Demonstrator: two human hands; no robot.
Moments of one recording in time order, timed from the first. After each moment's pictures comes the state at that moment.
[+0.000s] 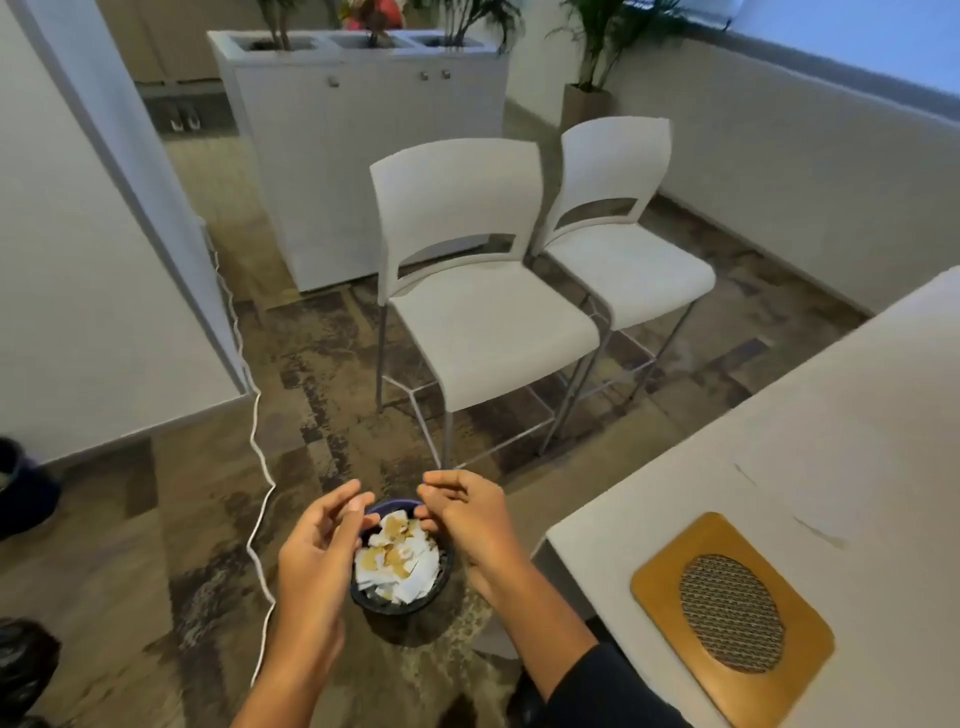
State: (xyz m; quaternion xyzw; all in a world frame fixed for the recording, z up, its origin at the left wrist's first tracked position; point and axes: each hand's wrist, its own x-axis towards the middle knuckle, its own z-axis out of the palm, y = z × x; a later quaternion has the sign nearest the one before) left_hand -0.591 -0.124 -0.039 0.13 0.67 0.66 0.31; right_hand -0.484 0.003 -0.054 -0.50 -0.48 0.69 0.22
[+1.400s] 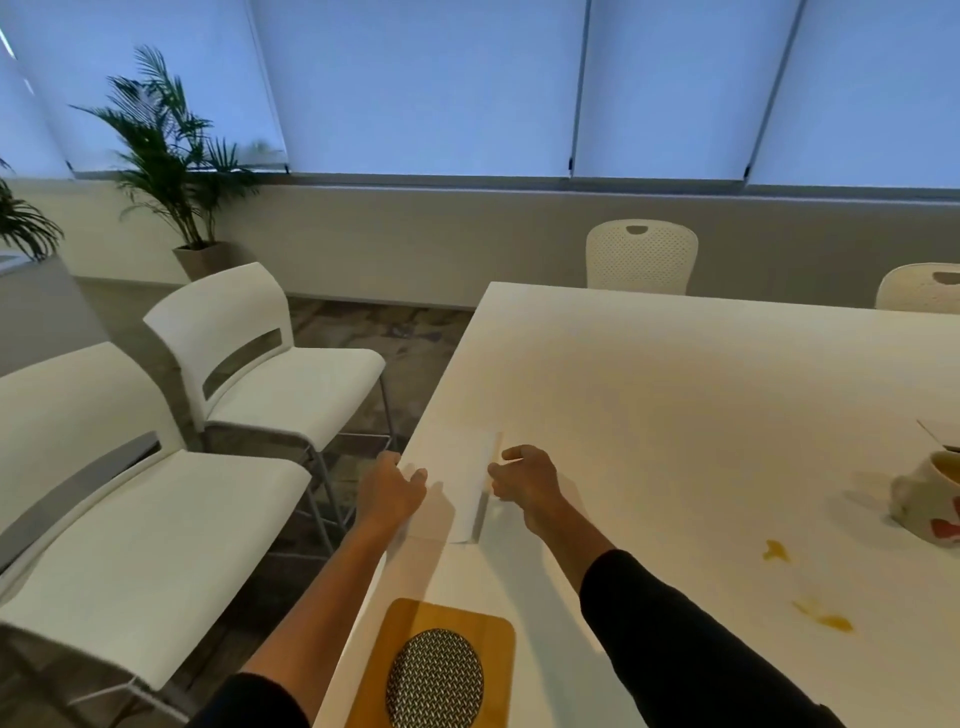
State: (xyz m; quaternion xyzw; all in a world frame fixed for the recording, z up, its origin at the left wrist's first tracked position) left_hand -0.297 0.227 0.020 0.66 0.63 0.27 0.31; right_hand -0.102 0.177 0.030 -0.72 -0.31 0.40 0.47
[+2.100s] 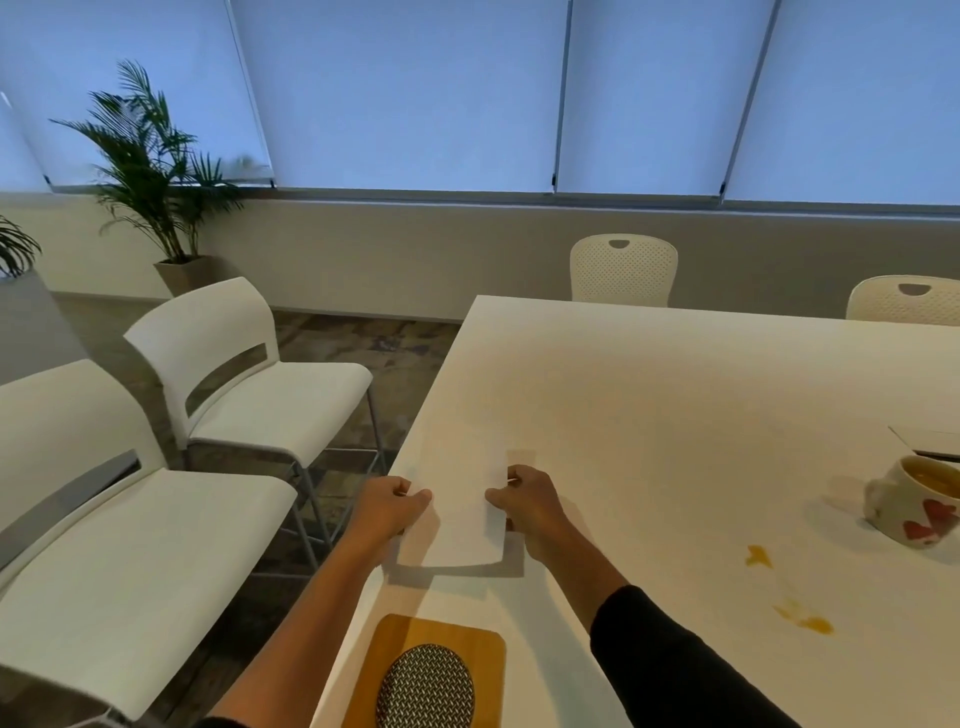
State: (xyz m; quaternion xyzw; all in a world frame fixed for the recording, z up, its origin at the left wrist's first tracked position) left_hand -0.291 0.220 0.027 0.61 0.62 0.26 0.42; right_hand -0.096 0.152 0.034 -0.71 -0.31 0.43 0.47
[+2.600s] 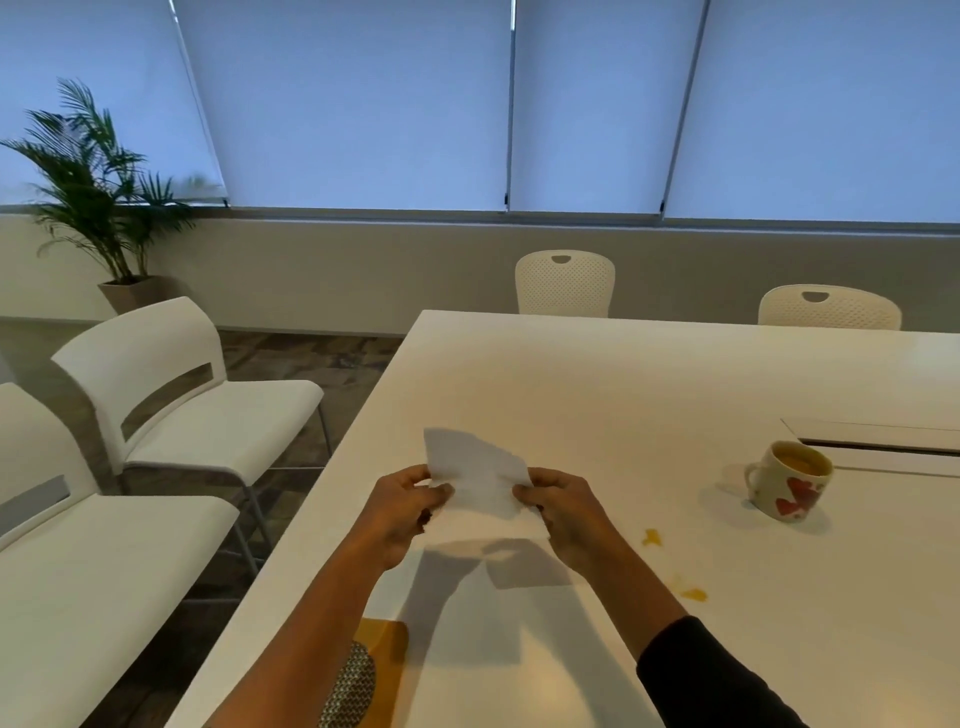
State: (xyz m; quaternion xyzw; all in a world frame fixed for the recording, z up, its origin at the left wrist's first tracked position) left_hand -0.180 0.134 0.073 0.51 0.47 0.33 0.65; right_hand 0.026 0.031 0.073 -0.56 -0.27 0.49 0.61
